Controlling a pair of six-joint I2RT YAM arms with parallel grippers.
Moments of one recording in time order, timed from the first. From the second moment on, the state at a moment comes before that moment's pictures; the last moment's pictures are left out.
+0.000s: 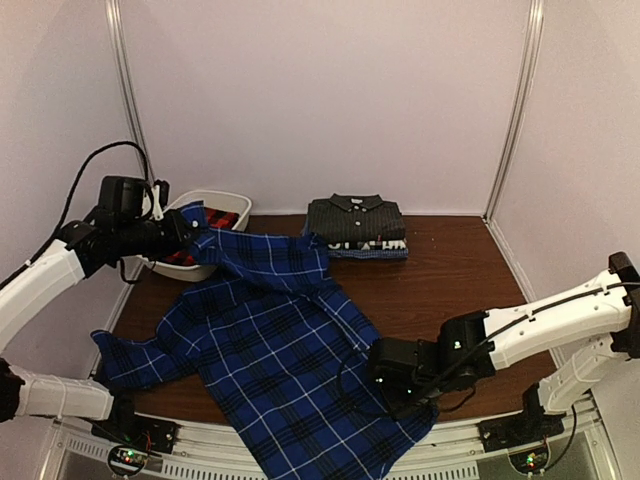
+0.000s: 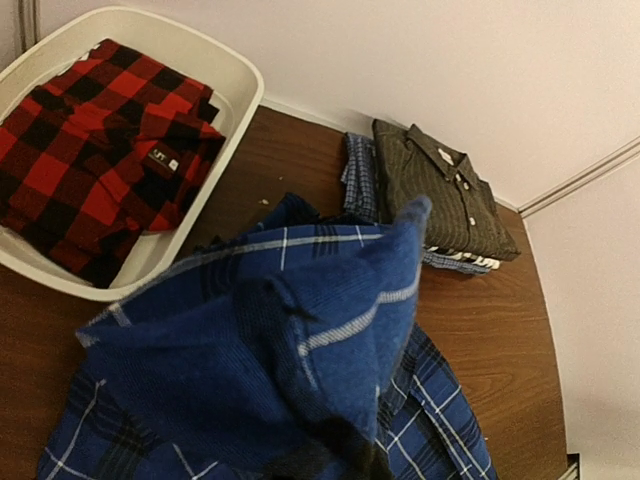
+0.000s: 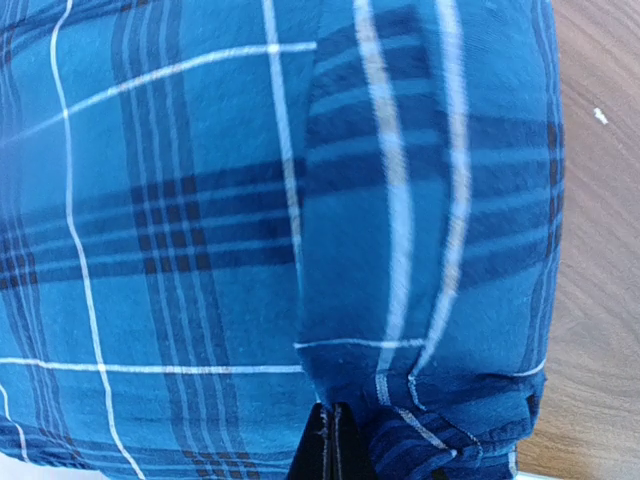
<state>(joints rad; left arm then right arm) -0.35 1.11 1.04 -0.44 0.12 -0.60 1.37 1.46 0.92 -0.78 0.17 0.92</state>
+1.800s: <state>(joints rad) -0.35 0.91 0.87 -0.76 -0.04 -0.60 1.29 1.29 0.62 -0.57 0.14 1.00</state>
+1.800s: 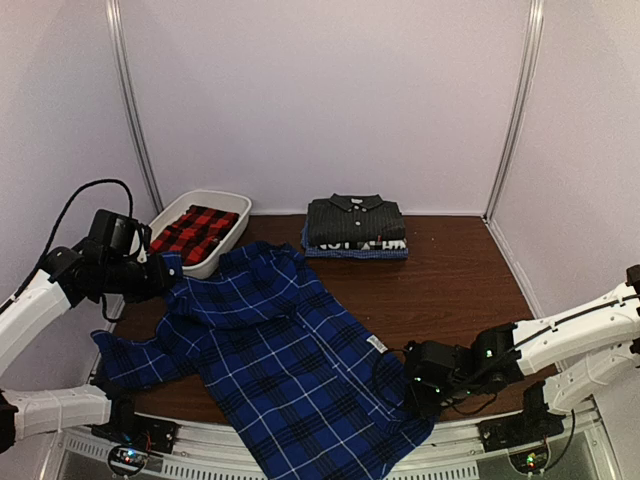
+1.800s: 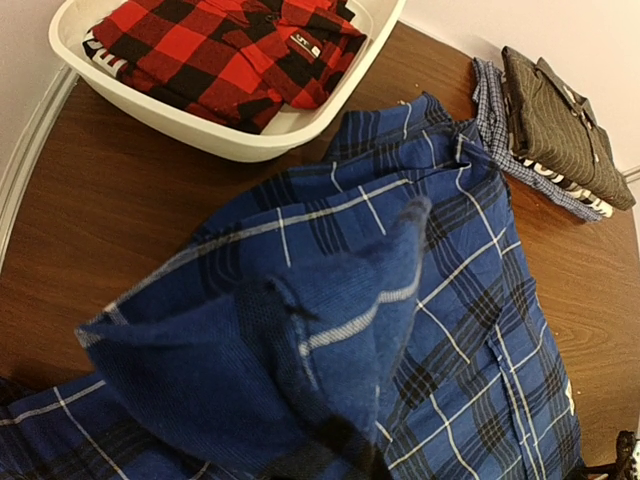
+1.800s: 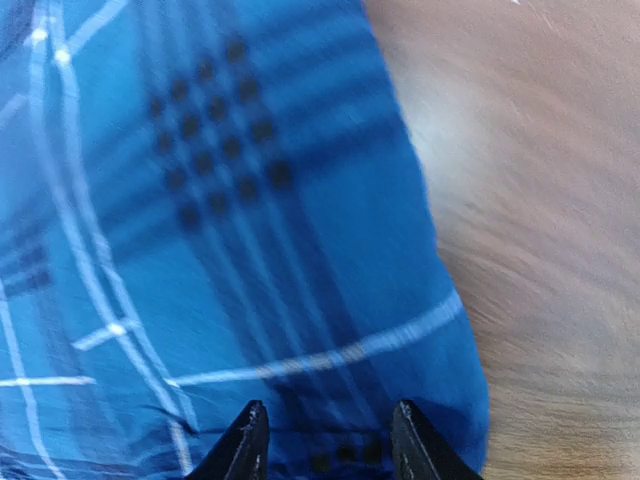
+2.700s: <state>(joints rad) -0.40 0.58 0.66 -0.76 0.21 -0.72 1.03 1.53 1.06 -0.43 0.20 0.76</state>
